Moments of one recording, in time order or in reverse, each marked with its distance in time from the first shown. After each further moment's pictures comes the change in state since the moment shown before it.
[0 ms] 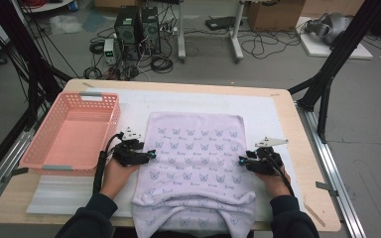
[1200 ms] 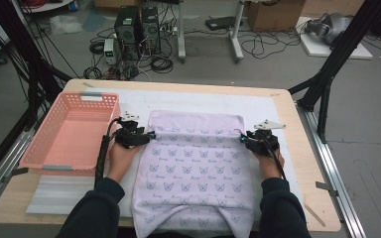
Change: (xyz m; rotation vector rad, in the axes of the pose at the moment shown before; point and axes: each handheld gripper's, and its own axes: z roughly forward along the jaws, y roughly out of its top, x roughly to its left) left arm 0.030 0.029 0.010 -0.112 0.016 -0.148; right arm -0.027 0.035 0.020 -0.139 -0.148 0.010
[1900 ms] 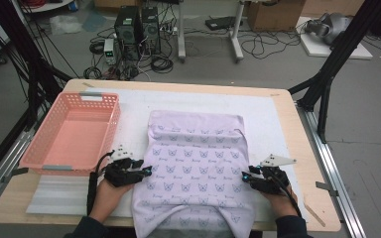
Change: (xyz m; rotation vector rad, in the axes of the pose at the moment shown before) left arm -0.050 -0.071 -0.060 0.090 -0.102 0.150; right arm 0.049 -0.063 -0.070 0.110 0.147 -0.028
